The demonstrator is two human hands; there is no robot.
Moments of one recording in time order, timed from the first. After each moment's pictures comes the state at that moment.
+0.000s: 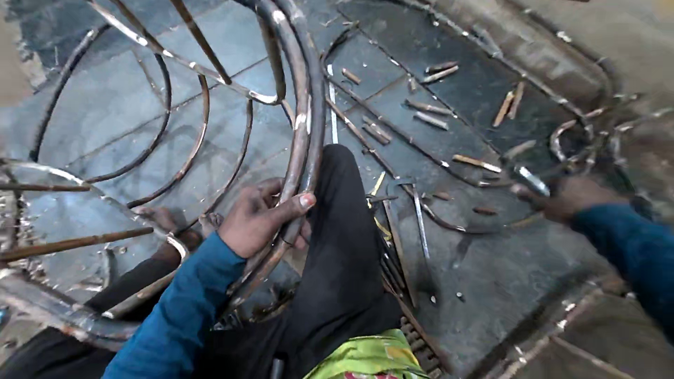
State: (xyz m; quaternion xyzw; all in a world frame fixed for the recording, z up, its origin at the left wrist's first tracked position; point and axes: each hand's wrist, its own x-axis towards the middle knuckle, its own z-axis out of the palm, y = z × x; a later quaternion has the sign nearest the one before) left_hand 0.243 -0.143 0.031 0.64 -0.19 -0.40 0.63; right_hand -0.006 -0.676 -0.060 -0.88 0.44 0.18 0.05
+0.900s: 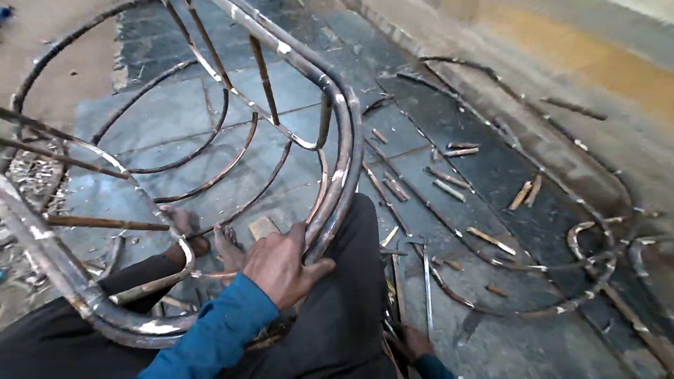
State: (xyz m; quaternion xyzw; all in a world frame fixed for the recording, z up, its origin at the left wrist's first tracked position) left_hand 0.205 -0.136 0.038 0.94 -0.24 -0.12 0.18; right_hand -0.076 -0.491 -0.324 -0.86 0.28 0.35 0.23
